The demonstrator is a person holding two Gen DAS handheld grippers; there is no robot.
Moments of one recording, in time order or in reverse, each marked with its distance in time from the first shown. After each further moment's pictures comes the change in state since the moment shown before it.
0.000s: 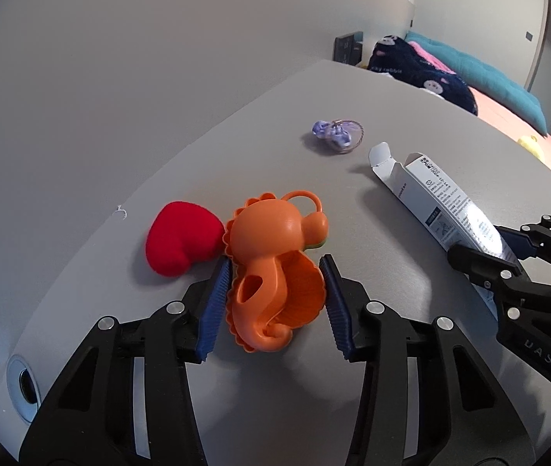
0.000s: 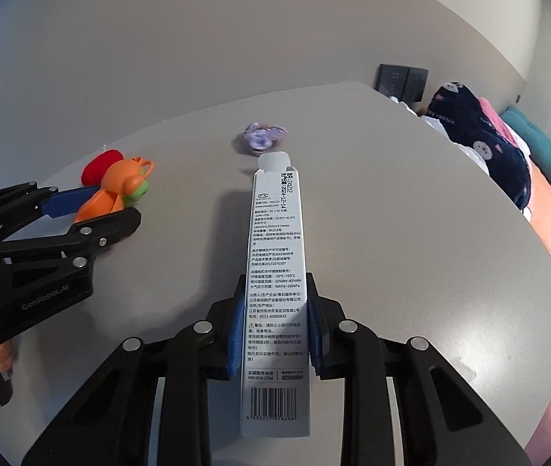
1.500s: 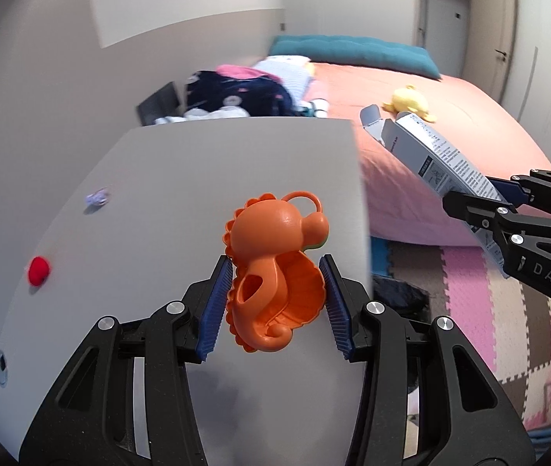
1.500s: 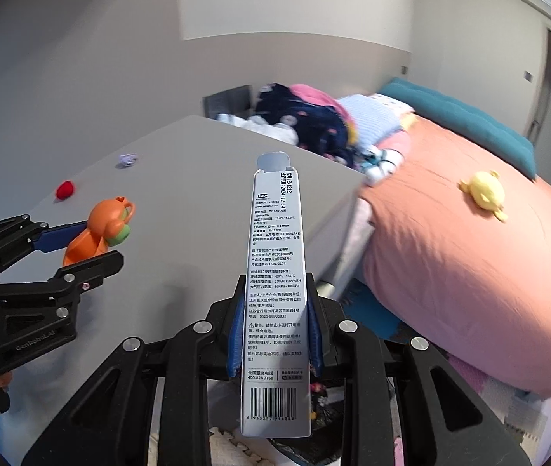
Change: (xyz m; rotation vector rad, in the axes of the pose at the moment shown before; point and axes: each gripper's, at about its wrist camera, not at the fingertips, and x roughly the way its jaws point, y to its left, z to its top) left arm -0.116 -0.264 -0.039 0.347 -0.089 -0.214; right arm -0.216 -0.169 -0.171 0.289 -0.141 -0.221
